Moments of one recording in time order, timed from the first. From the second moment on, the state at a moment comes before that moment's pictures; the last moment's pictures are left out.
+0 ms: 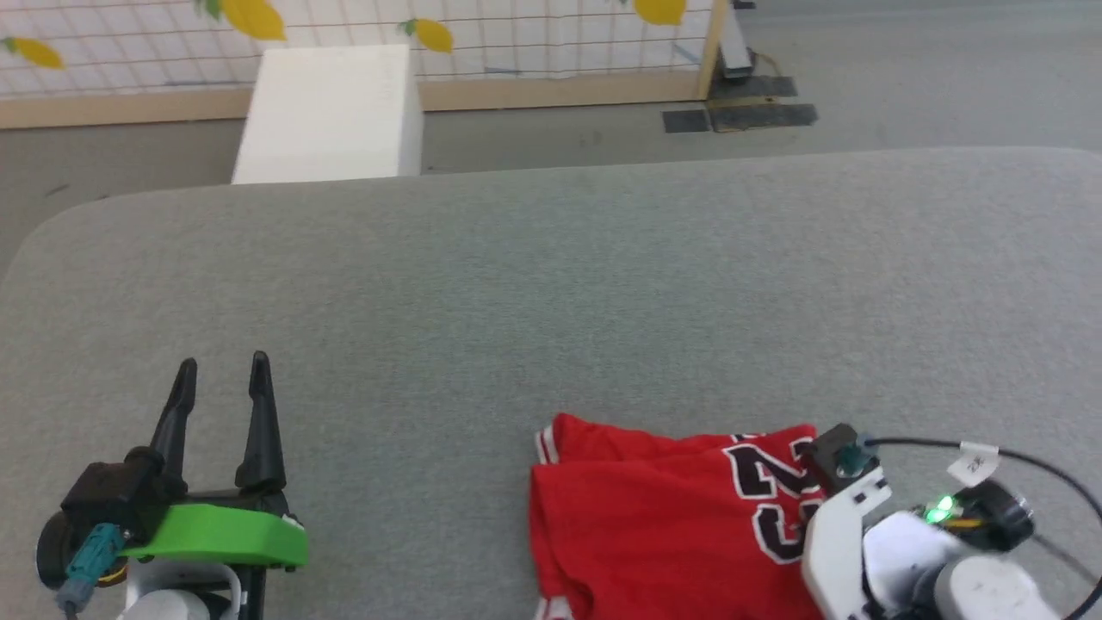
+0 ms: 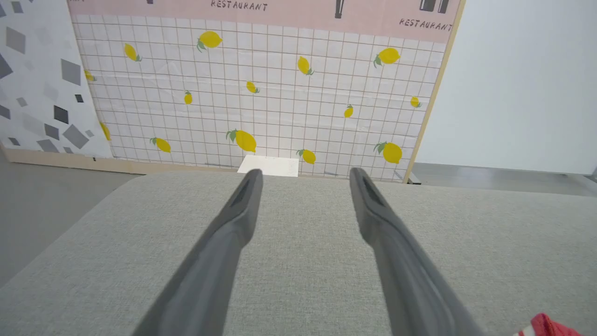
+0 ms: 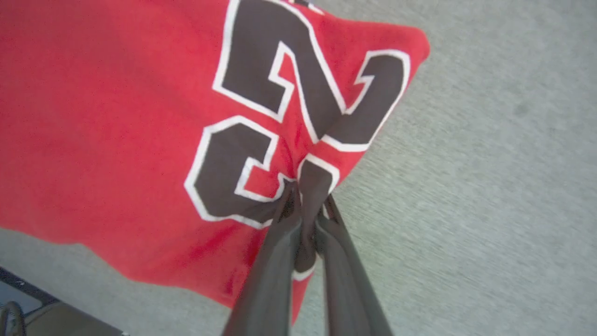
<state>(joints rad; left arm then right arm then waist) 0.00 0.28 -0.07 -0.04 -0.39 0.05 -0.26 -0.09 -0.30 0.32 0.06 0.20 0.13 0.79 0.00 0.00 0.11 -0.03</state>
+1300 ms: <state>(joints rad) -0.05 0.47 0.10 -0.38 -0.34 0.09 -0.09 -0.58 -0.50 -0.24 0.52 0.02 0.13 0.43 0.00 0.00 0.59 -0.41</state>
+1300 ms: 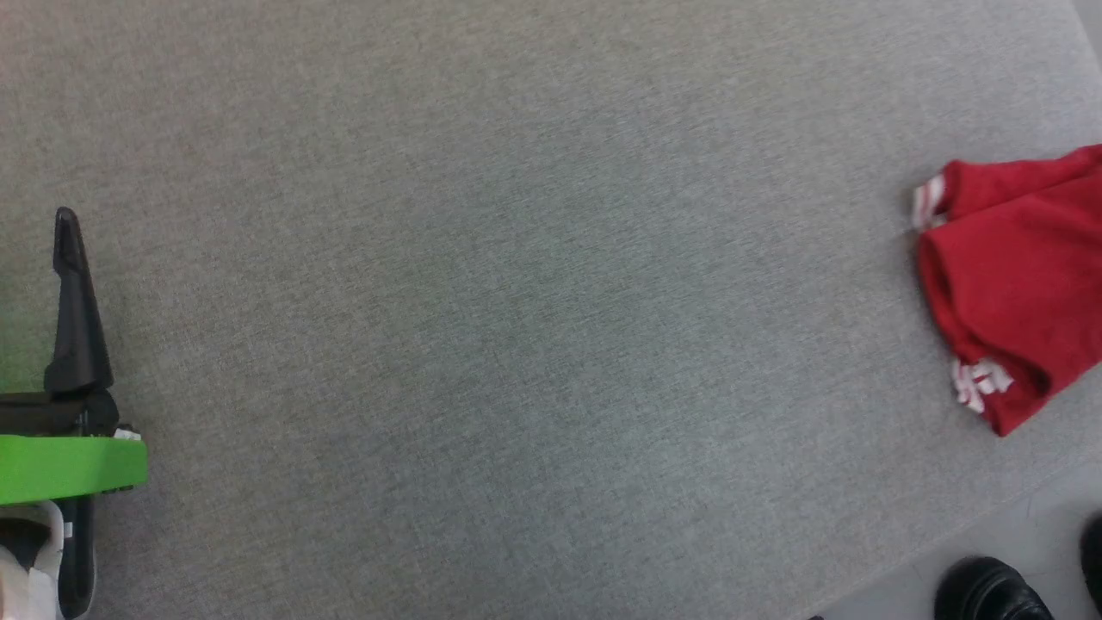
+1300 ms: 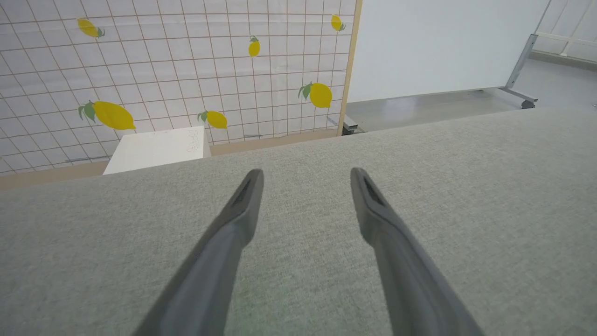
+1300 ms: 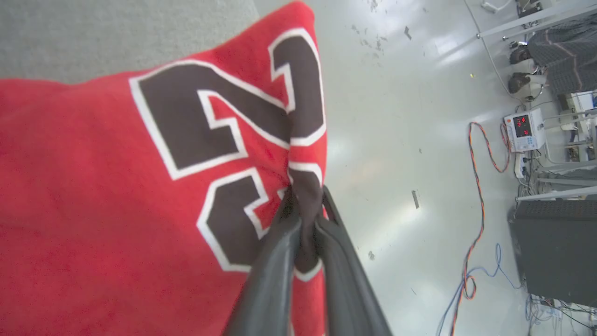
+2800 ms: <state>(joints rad) -0.06 0.27 -0.06 -0.08 -0.35 0.08 -0.25 -0.40 -0.06 -0.12 -0.01 0.15 0.13 -0.14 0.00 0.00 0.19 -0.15</state>
